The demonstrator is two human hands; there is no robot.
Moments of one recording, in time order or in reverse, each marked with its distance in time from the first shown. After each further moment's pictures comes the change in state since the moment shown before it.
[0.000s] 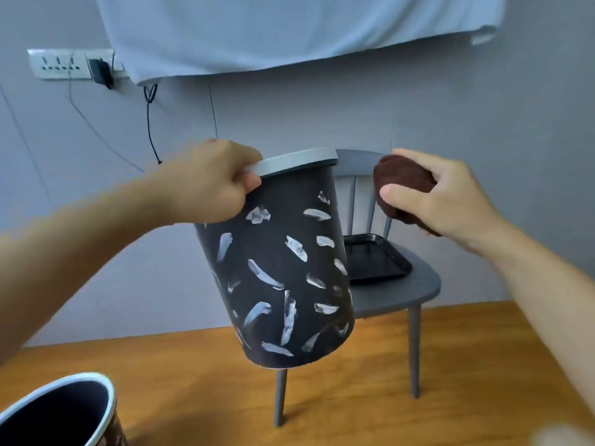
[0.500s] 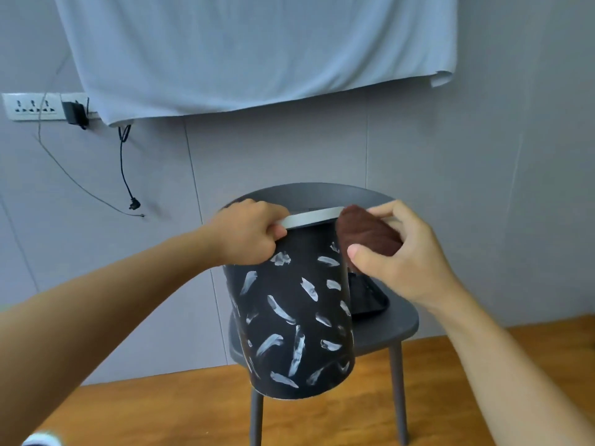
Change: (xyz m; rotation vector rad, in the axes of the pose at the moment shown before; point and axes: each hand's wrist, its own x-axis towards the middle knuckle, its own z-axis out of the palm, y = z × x) left_hand 0.081 0.039 0.072 -0.022 -0.105 0.065; right_hand -0.012 0.032 -0.009 0.113 0.039 -0.079
